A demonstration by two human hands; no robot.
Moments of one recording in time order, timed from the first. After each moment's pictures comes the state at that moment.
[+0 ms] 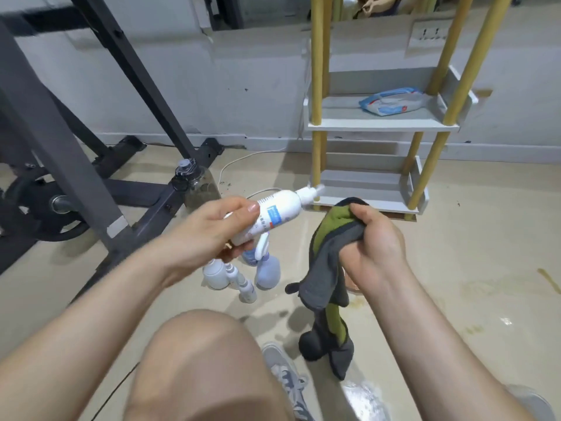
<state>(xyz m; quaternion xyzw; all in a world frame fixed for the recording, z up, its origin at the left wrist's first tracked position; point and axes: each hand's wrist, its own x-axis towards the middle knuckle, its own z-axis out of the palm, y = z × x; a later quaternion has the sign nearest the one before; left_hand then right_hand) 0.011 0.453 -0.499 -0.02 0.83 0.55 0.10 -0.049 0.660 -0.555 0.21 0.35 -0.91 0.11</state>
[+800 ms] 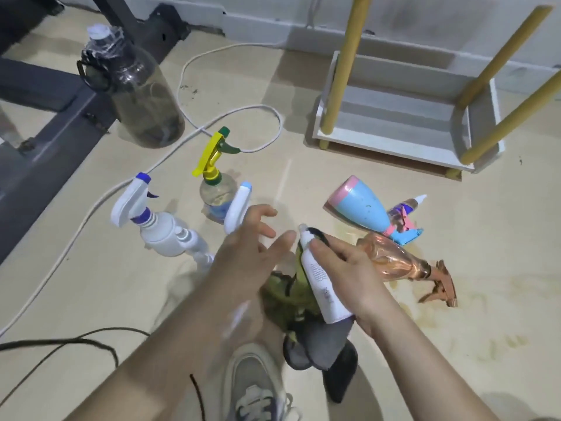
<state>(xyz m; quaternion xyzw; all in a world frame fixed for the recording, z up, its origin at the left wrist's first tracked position) -0.101 0.466 -0.758 -0.17 0.84 0.51 0.09 -0.122 0.629 -0.766 0.05 0.74 -0.61 0.28</state>
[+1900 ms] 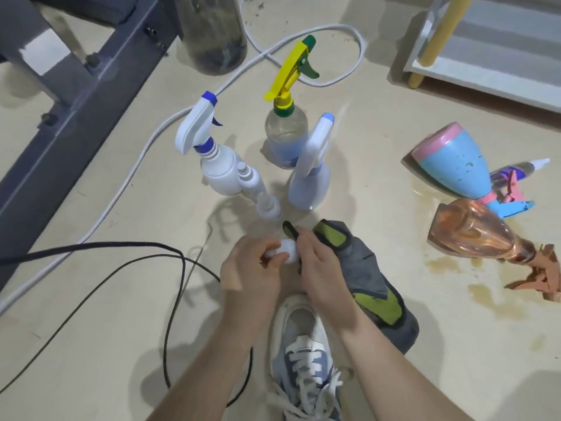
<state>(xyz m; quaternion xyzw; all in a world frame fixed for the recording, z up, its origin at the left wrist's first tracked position) 0.006 0.436 -0.846 -0.33 0.87 0.35 -0.10 -0.046 0.530 -0.883 0.03 0.72 -0.61 0.33</state>
